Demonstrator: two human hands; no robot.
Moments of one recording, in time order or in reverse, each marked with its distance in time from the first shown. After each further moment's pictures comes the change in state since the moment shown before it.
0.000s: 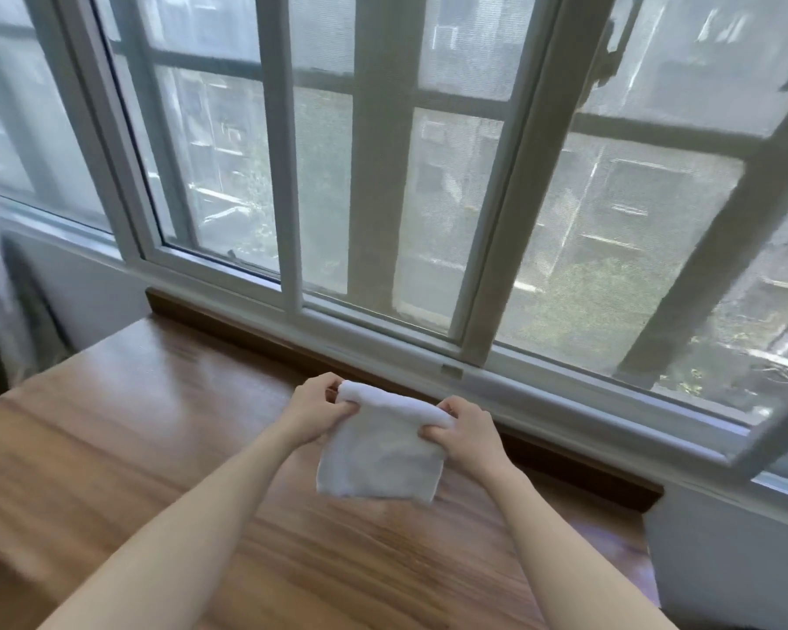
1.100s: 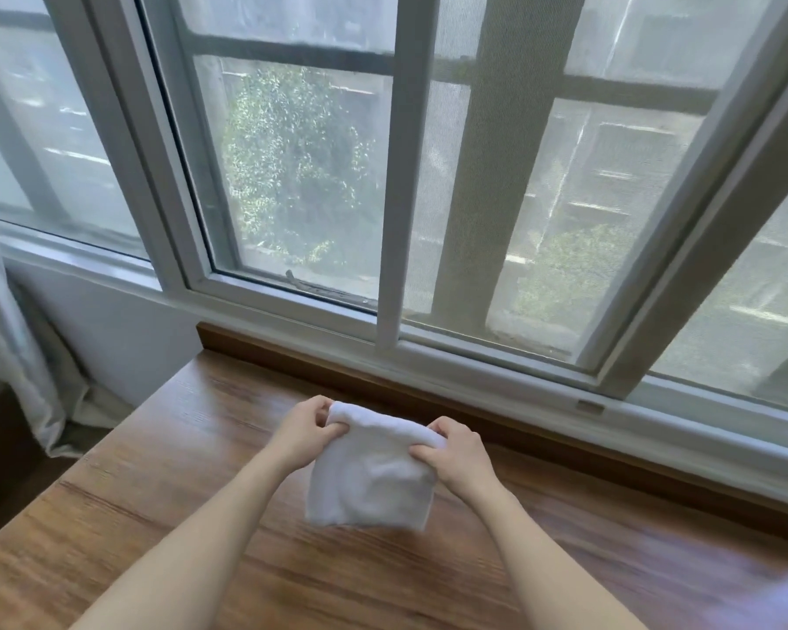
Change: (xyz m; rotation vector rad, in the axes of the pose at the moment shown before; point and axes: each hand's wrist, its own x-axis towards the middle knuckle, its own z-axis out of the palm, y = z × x) left_hand 0.104 -0.151 -0.188 0.012 -0.065 -0.053; right_hand 0.091 -0.149 0.198 0.021 -0.042 0.123
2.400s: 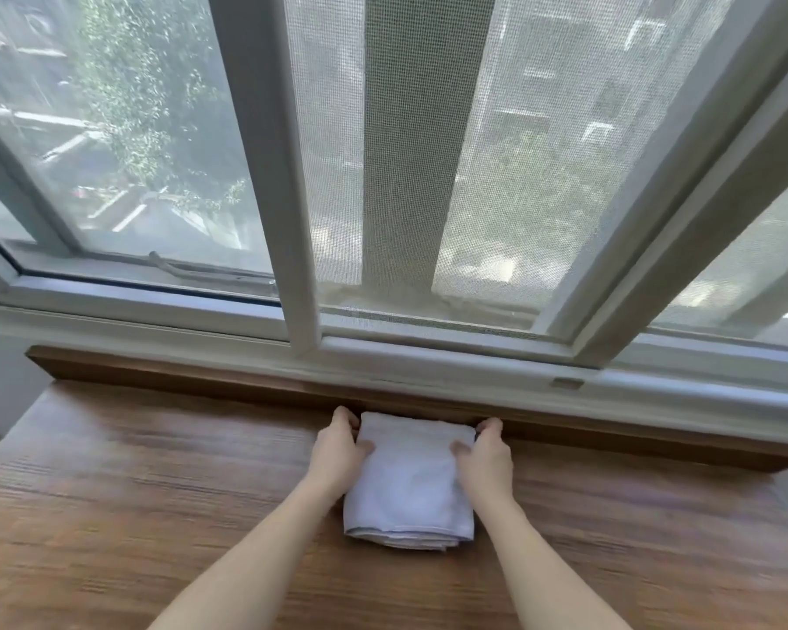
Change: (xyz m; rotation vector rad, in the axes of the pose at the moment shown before) left_hand 0.110 -0.004 0.155 0.139 -0.160 -0.078; right_hand 0.077 0.118 -0.003 0.164 0.341 0.526
